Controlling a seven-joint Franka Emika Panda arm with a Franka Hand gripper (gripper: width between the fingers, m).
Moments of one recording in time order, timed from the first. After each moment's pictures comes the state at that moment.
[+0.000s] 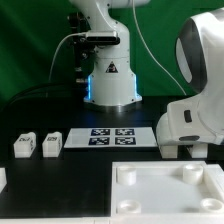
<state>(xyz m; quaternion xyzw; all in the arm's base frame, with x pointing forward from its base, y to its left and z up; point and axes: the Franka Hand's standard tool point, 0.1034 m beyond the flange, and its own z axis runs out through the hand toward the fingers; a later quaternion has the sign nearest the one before) 0.411 0.175 0.017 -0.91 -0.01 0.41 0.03</state>
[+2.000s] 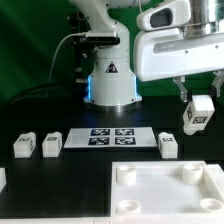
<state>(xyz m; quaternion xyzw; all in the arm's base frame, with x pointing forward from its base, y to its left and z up) 0.504 0.129 0.144 -1.00 -0.02 -0.02 0.06</state>
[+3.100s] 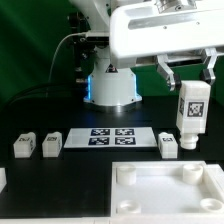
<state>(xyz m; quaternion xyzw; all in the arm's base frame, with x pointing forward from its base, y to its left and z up) 0.585 0.093 0.168 -0.95 -0.03 -0.32 0.05</state>
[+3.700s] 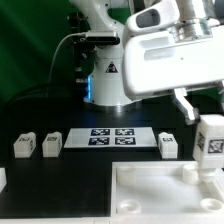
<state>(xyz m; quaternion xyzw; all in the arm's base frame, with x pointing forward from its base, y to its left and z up) 0.617 0.118 0.144 -0.95 -0.06 -0.28 0.07</state>
